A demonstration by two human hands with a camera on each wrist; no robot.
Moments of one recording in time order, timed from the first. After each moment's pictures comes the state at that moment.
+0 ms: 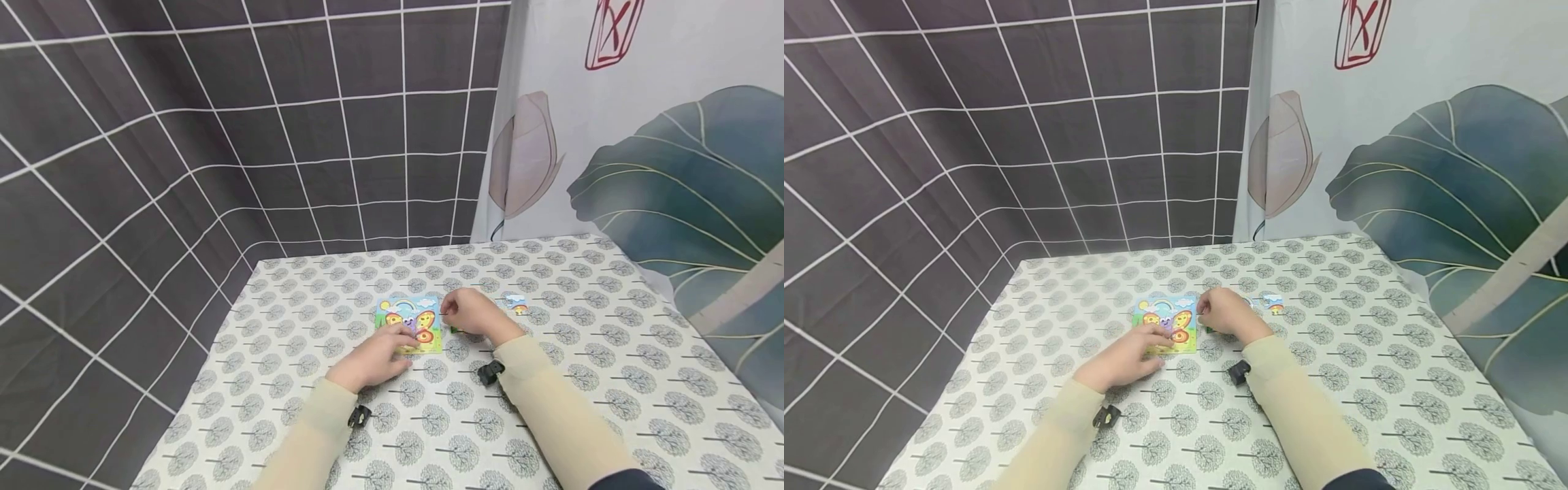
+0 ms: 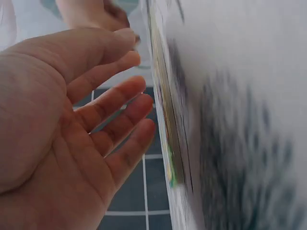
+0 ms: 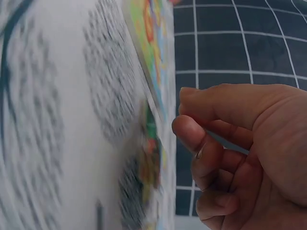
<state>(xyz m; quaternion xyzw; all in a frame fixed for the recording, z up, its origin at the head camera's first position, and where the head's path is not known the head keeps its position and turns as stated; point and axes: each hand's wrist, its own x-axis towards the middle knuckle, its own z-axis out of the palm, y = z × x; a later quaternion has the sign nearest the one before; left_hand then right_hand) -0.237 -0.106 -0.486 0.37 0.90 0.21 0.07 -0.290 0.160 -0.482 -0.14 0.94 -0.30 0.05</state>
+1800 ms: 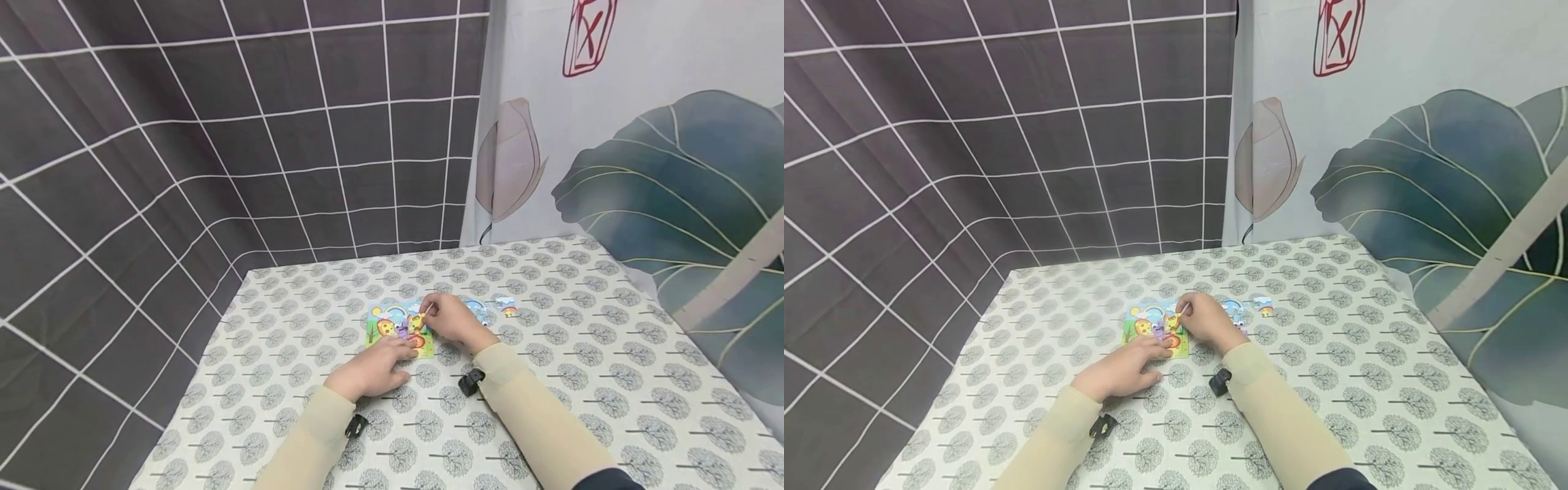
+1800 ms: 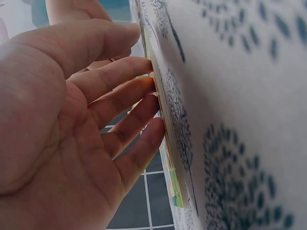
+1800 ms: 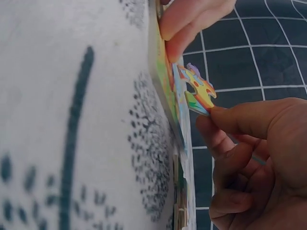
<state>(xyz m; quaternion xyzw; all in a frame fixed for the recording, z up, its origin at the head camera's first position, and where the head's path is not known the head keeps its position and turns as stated) -0.233 -0.091 -0.487 0.39 0.91 0.13 0.10 -0.290 0.134 -0.498 -0.08 0.91 -0.40 0.02</state>
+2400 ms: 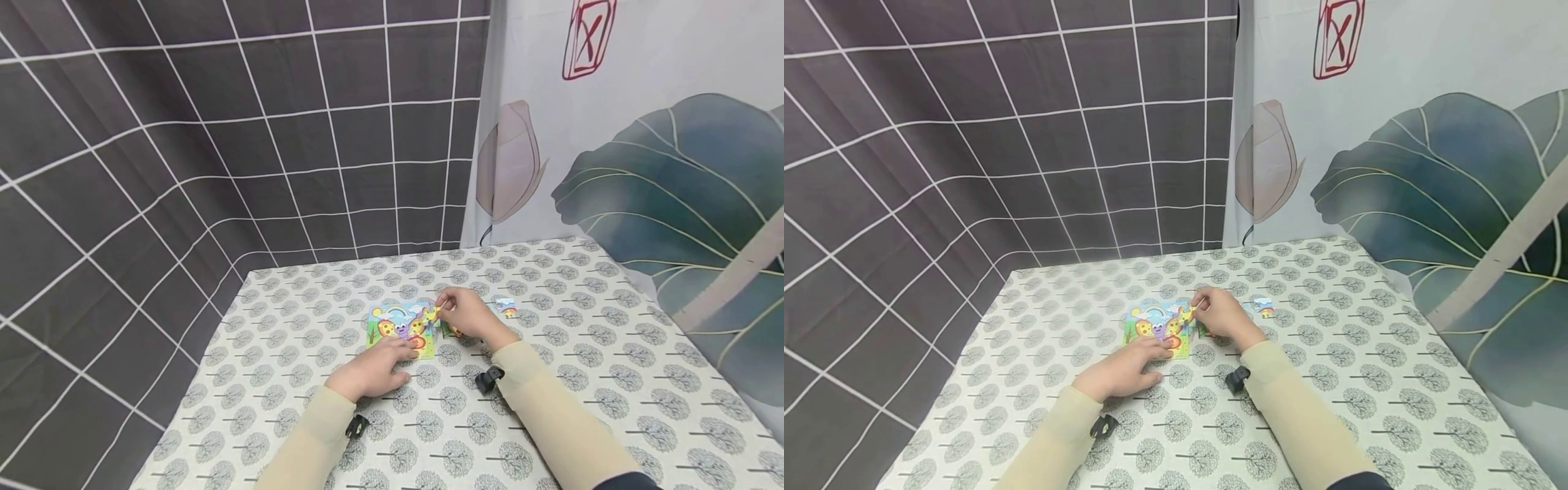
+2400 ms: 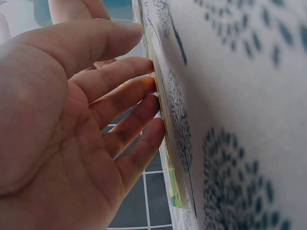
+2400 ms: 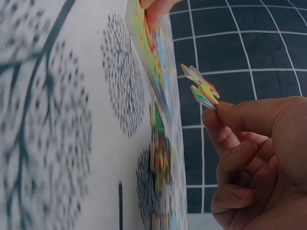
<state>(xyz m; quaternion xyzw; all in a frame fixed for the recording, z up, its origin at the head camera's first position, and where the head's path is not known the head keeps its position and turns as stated) -0.234 -0.093 -0.492 0.39 0.91 0.14 0.10 -0.284 0.167 -0.487 -0.08 0.90 -0.44 0.02</state>
